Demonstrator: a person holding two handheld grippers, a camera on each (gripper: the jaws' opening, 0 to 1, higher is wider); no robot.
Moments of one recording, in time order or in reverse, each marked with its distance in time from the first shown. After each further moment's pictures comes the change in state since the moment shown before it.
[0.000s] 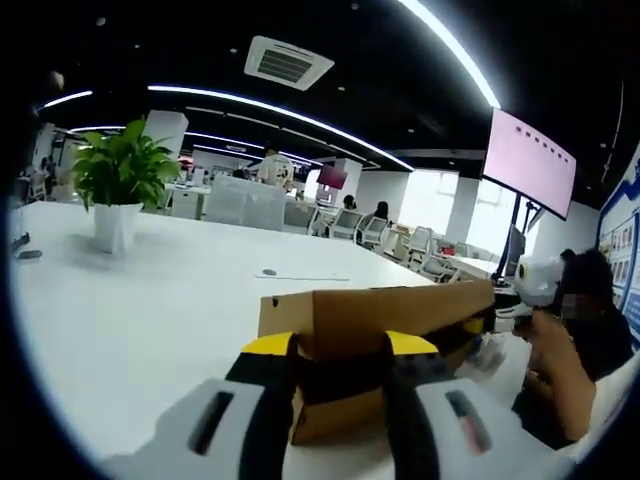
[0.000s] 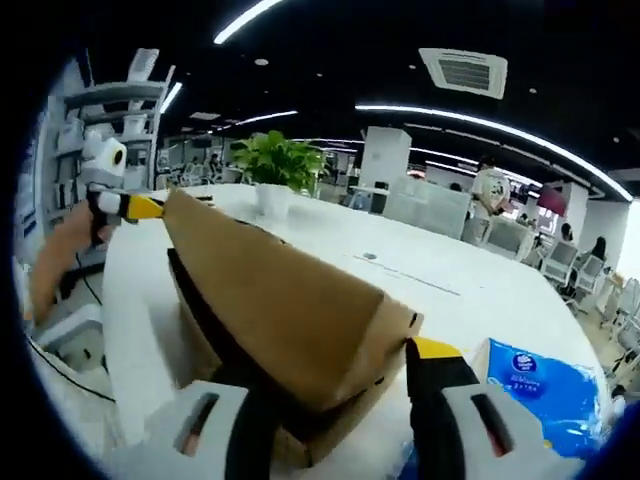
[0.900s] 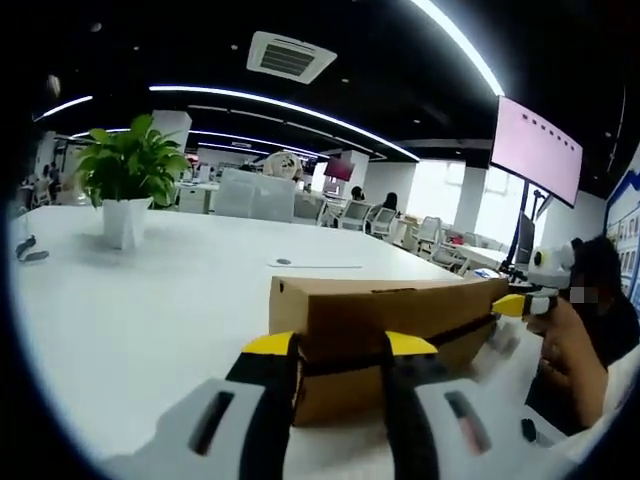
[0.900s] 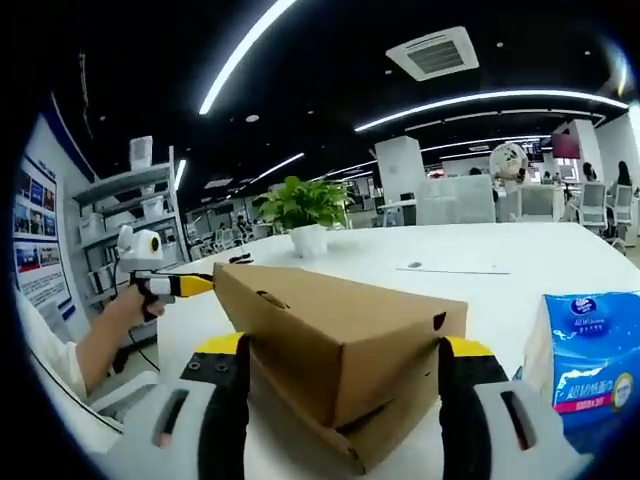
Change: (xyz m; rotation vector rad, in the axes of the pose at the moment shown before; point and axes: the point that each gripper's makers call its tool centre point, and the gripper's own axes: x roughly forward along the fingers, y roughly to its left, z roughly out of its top) left arm -0.001 0.019 -0.023 0.035 0.040 0.040; right arm 0.004 0.024 0.000 0.150 -0.114 0.091
